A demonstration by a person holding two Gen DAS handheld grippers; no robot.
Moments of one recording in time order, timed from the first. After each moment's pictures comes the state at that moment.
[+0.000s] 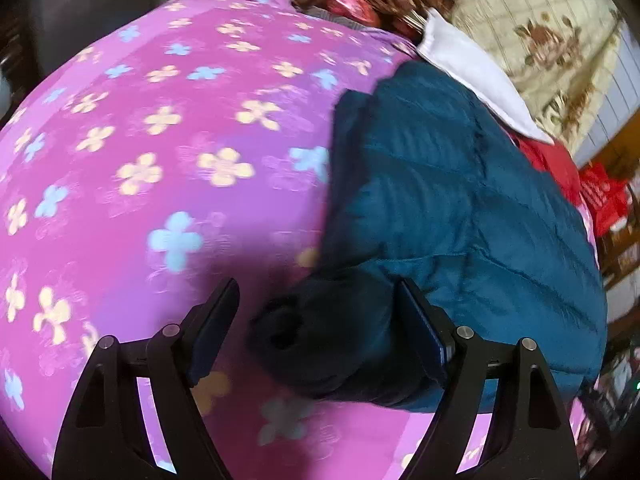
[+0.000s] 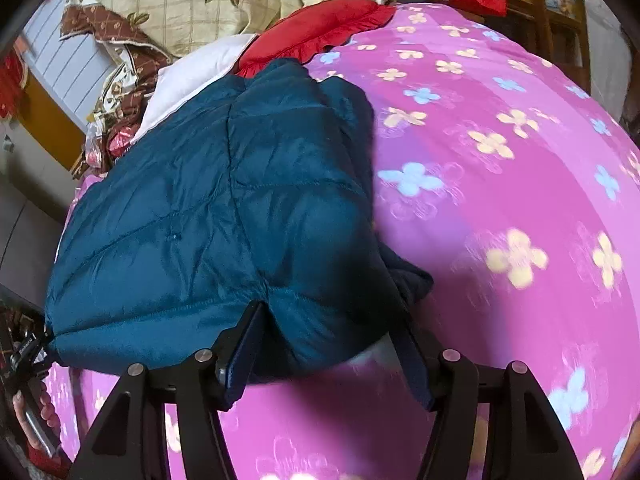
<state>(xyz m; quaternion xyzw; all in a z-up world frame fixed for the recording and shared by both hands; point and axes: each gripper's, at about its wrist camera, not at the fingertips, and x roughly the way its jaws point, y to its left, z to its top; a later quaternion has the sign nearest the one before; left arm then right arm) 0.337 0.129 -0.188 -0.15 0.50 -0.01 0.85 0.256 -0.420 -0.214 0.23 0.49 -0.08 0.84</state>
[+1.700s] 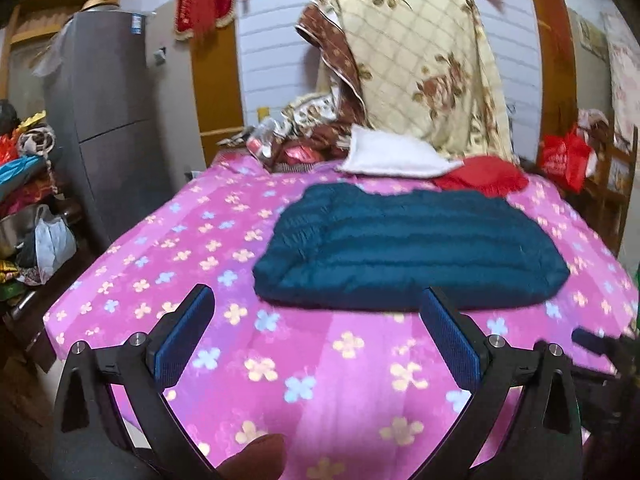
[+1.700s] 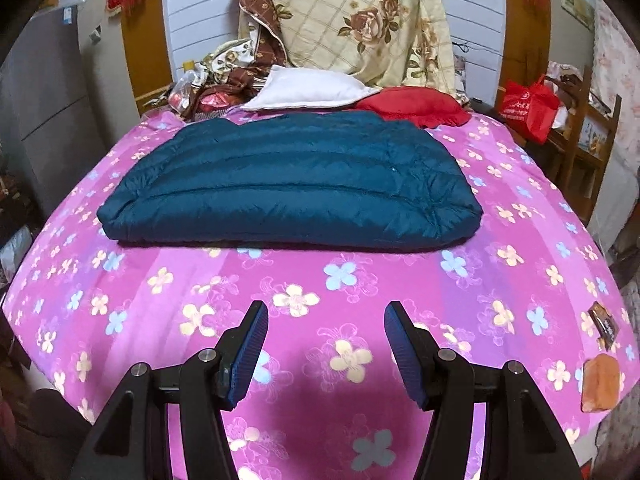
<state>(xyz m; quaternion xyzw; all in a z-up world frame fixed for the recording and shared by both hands) 0.073 0.008 -0.062 0.03 0.26 0.01 0.96 0.116 -0.234 -0.129 0.03 0.42 -0.04 0.91</state>
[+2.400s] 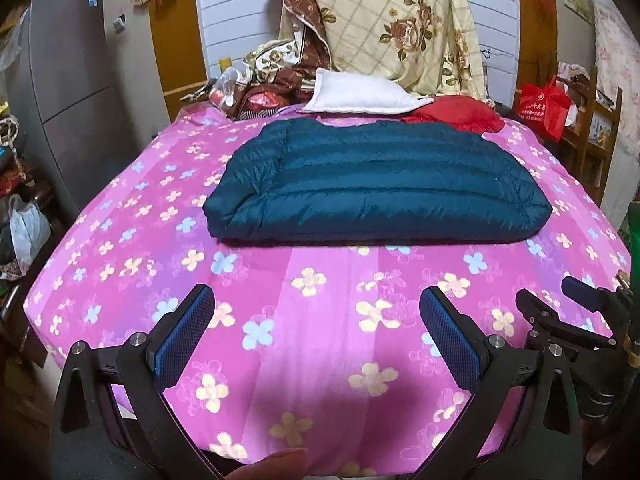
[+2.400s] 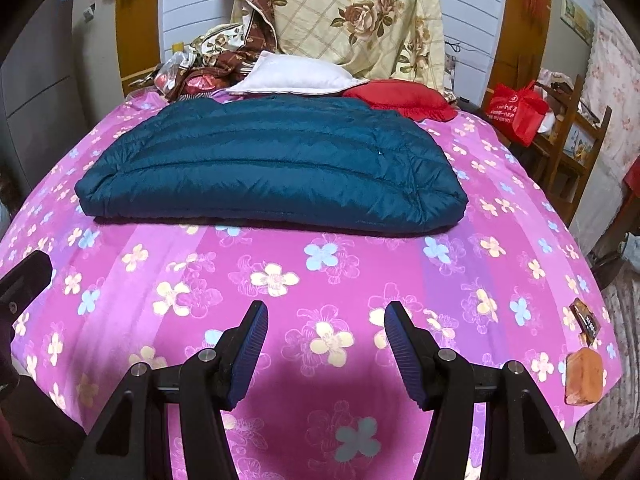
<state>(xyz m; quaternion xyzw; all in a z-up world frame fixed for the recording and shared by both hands) 0.076 -0.019 -0.102 0.04 0.35 -0.03 0.94 0.112 -0.225 -0.143 -0.01 0.43 -0.08 0.90</state>
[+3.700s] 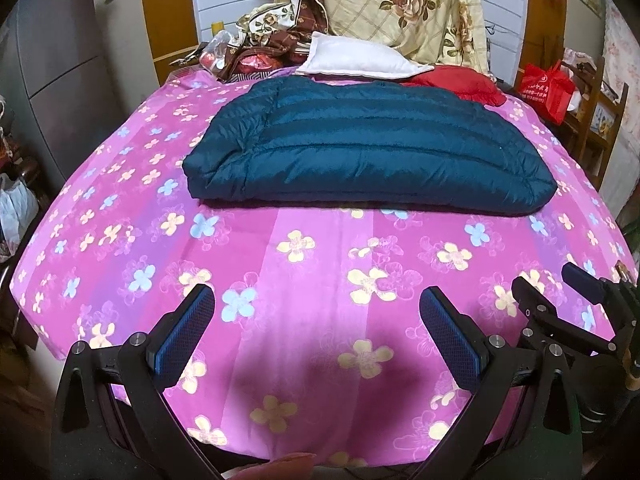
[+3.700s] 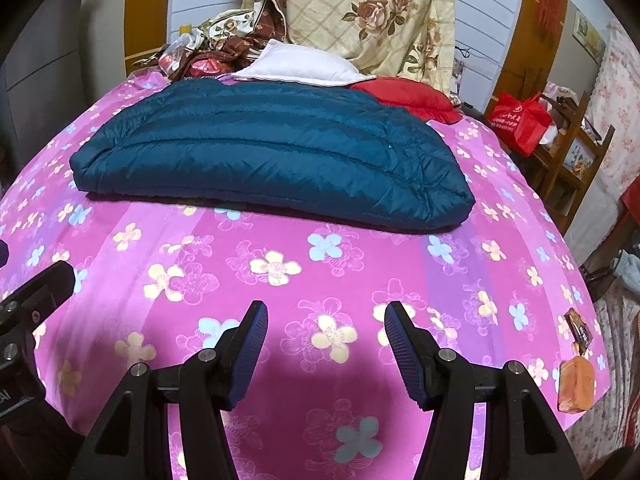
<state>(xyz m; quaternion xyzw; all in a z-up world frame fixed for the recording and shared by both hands) 0.091 -0.021 -0.129 0.03 0.41 -0.04 0.91 0.117 -0.213 -0.157 -0.05 0.45 -0.08 0.89</state>
